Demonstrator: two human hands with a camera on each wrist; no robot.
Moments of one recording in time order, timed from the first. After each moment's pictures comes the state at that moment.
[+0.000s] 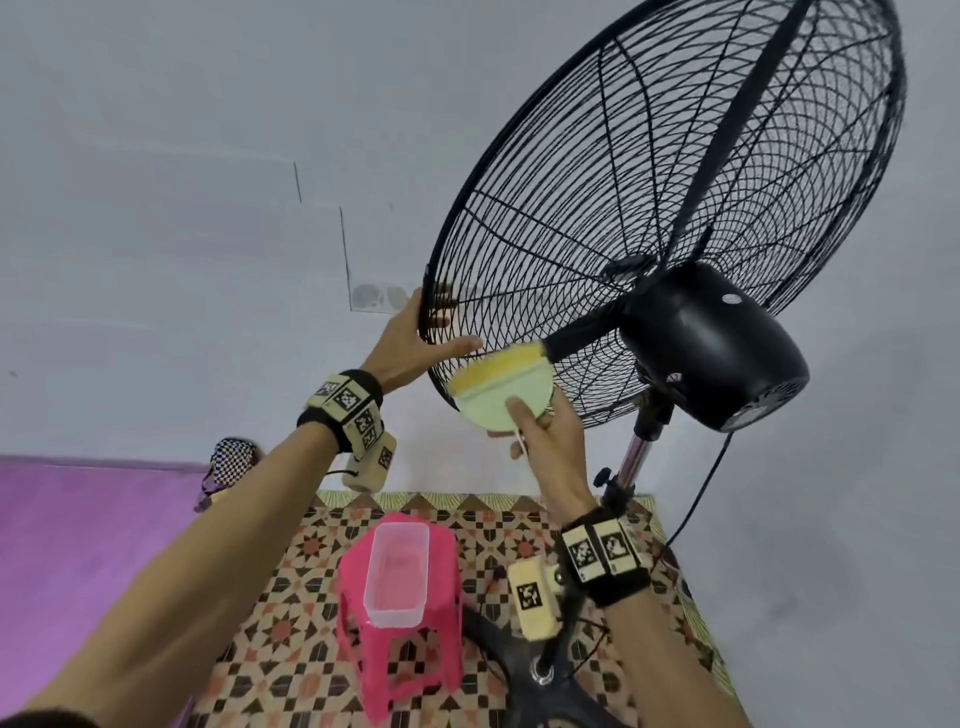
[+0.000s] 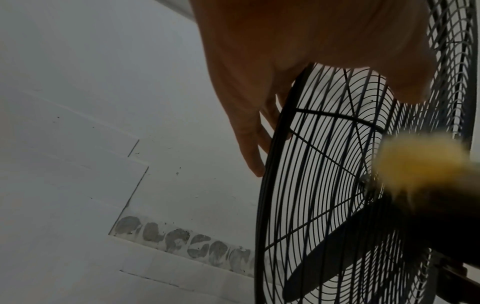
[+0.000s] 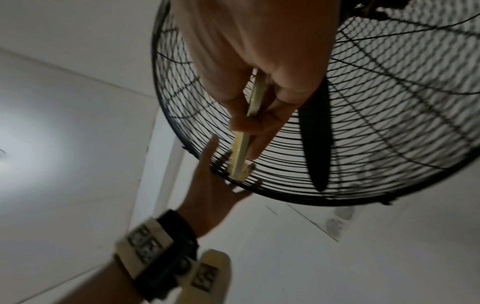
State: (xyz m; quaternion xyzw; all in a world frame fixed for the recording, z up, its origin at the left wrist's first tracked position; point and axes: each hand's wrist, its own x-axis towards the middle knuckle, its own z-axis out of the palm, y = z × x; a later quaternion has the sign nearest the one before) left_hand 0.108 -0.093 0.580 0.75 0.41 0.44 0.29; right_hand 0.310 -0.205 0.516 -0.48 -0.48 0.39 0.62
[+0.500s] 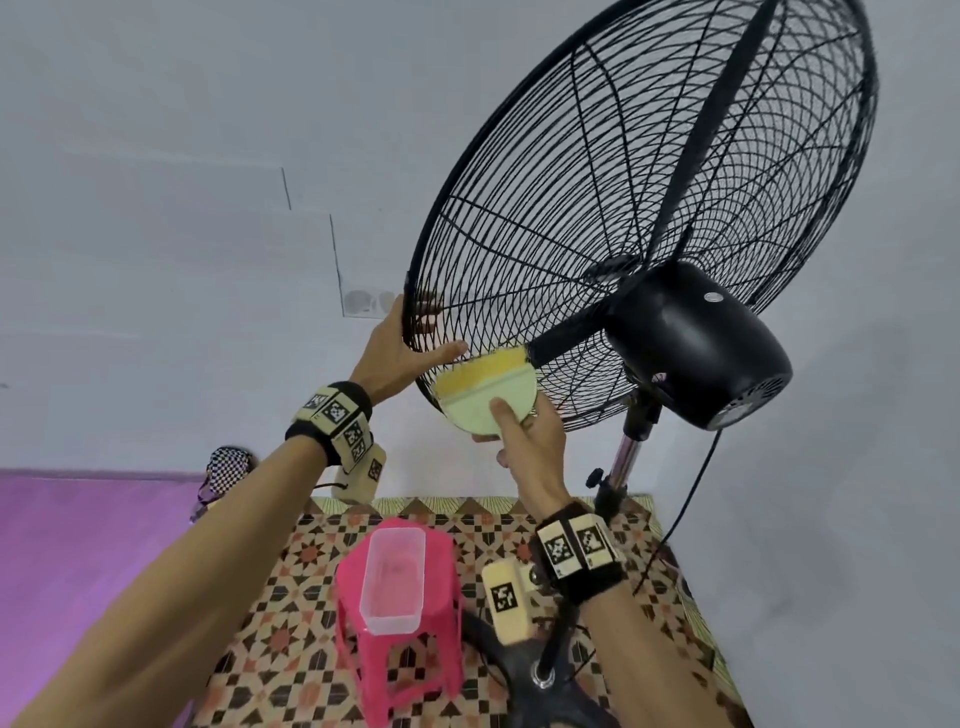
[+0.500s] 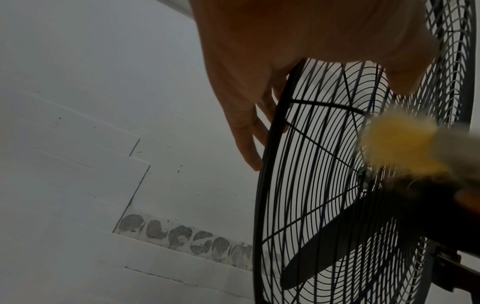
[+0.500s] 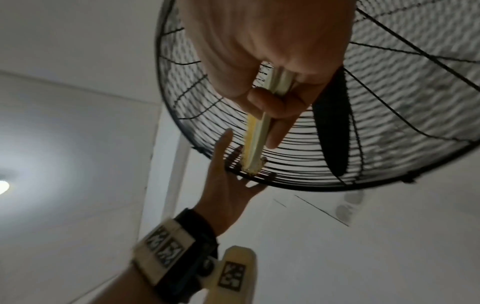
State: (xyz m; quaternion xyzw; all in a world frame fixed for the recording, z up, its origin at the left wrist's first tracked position) left_hand 0.112 -0.094 0.575 0.74 0.43 0.46 0.25; right_hand 0.300 -0.197 0.515 -0.51 -0.44 0.41 0.62
